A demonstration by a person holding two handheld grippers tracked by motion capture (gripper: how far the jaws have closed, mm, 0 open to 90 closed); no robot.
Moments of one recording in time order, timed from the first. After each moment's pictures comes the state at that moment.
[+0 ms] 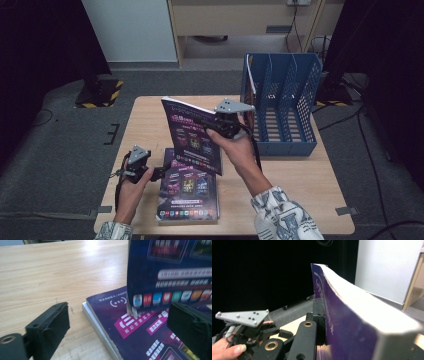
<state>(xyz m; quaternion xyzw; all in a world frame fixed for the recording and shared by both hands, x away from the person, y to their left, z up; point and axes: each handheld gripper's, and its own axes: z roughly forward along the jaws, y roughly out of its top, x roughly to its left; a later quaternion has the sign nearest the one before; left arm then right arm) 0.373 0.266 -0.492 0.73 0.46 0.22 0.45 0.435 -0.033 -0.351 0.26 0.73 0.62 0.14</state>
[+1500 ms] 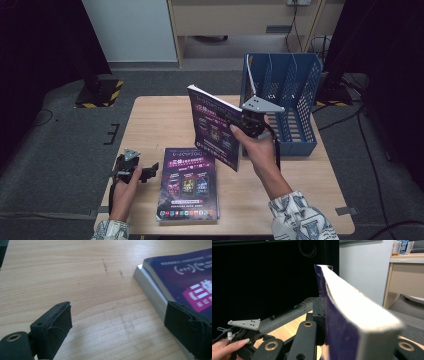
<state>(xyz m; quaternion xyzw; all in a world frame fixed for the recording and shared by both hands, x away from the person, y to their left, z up) 0.383 0.300 -0.519 0.72 0.56 0.23 0.34 0.426 -0.090 -0.339 0.30 0.70 0.63 0.18</state>
